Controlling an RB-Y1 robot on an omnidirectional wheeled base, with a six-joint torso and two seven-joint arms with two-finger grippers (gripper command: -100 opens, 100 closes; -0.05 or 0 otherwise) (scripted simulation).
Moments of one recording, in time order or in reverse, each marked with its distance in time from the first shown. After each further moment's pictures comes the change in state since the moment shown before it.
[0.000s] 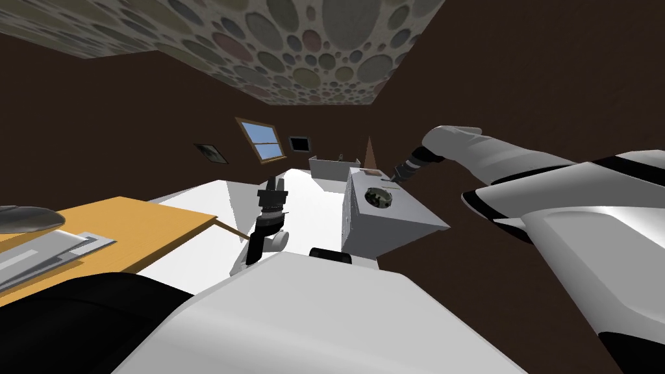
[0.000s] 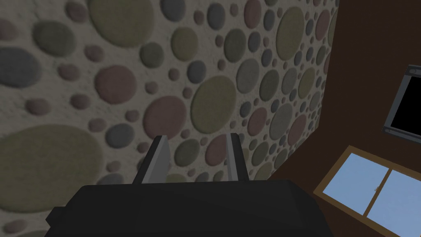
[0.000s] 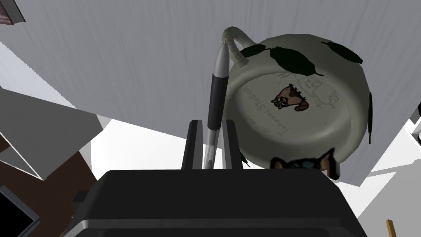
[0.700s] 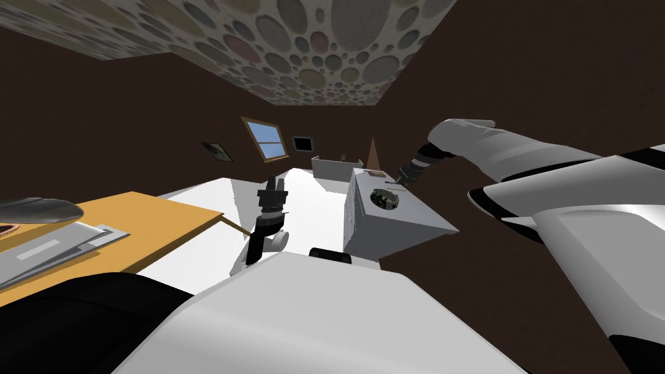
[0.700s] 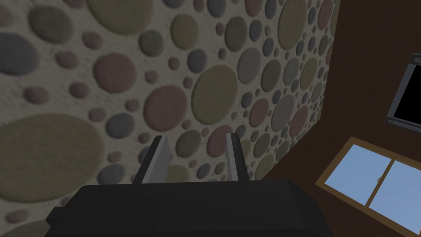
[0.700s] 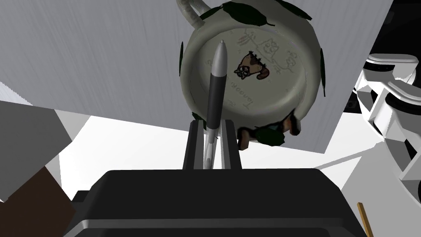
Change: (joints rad) left arm 0.000 0.000 0.000 0.000 0.000 0.000 0.000; right arm -0.042 -0.017 0.024 0.014 -0.006 -0.159 -0.003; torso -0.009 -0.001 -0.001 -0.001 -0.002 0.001
